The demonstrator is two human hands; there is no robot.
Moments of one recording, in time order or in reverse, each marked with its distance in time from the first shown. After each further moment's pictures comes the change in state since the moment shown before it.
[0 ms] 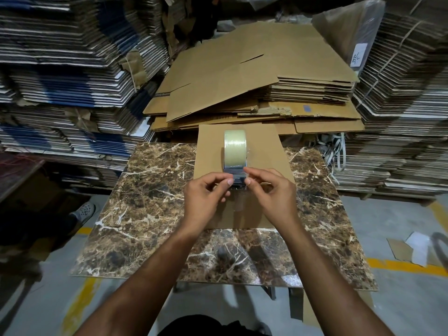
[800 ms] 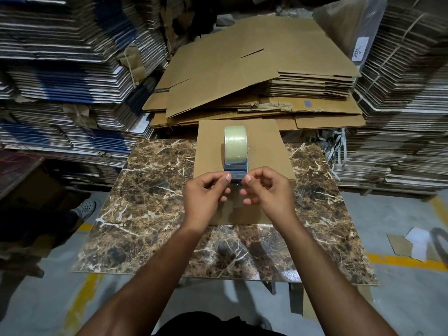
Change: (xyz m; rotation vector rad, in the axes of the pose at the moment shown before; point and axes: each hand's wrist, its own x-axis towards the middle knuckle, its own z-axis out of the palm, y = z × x) left_hand -0.007 -0.003 0.004 -0.073 0.097 -0.103; right_hand -0.006 -0.009 0.006 0.348 -0.080 0.368
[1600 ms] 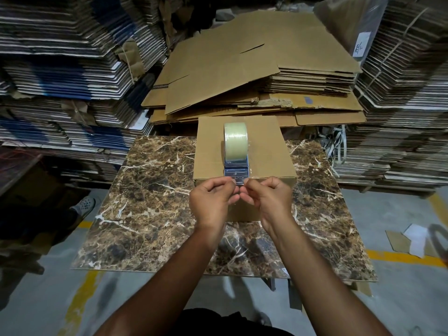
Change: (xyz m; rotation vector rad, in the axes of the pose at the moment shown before) left_hand -0.019 0.002 0.029 -0.373 0.173 -0.289; right_hand -0.005 0.001 0.020 0.461 0.232 0.344
